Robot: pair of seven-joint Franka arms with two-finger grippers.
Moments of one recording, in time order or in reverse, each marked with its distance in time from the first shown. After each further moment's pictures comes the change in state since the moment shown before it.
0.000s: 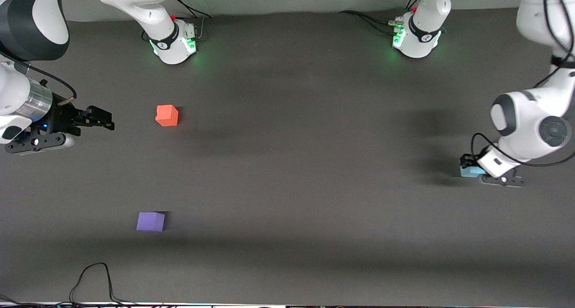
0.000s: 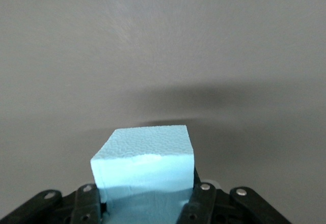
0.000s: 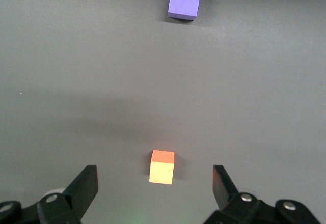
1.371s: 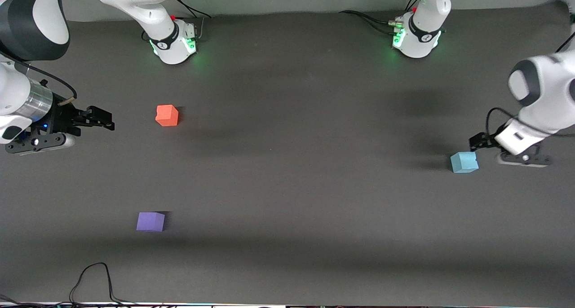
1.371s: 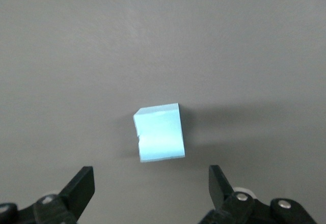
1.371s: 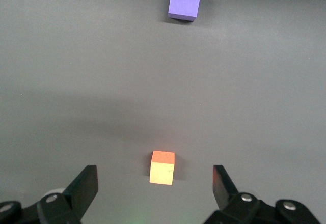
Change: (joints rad) left arm 0.002 -0.153 0.005 -0.224 0.002 0.159 0.008; right arm 0.000 0.000 0.002 0.000 0.000 0.004 0.002
